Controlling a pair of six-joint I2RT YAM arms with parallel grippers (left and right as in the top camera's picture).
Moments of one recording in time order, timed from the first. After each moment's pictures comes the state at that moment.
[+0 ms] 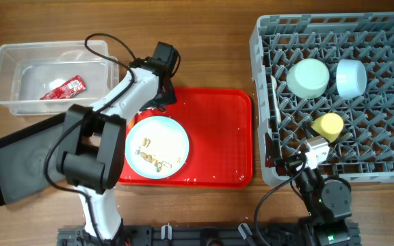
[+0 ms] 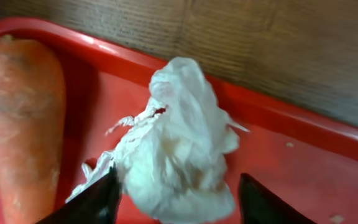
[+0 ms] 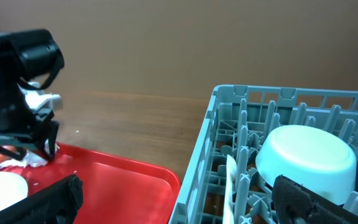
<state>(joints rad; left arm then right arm) -0.35 2.03 1.40 -0.80 -0.19 -0.59 0.20 0.03 0.01 0.00 -0.10 0.04</state>
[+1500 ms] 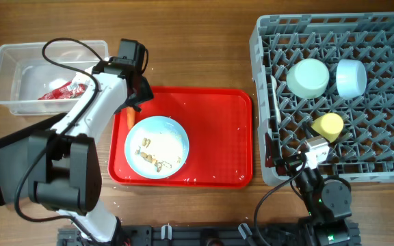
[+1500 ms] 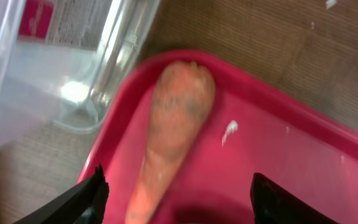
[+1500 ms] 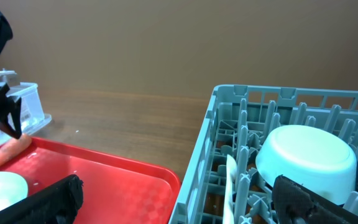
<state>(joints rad) -0.19 1.84 1.29 -0.80 -0.20 -0.58 0.20 0.04 0.01 0.00 -0.10 0.04</state>
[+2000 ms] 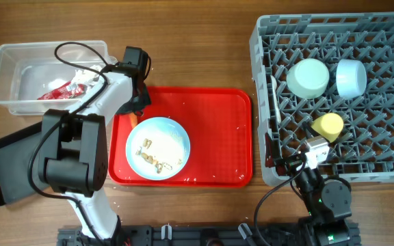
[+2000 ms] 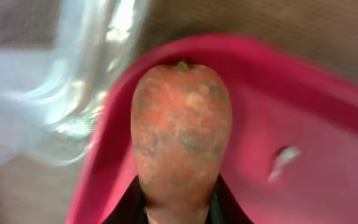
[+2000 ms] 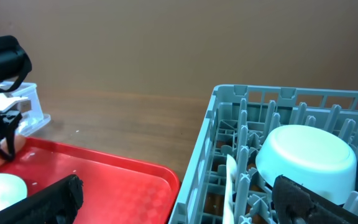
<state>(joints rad) -0.18 1.97 1.28 -0.77 -0.25 -0.51 0.20 0.04 0.01 0.00 -0.10 0.04</state>
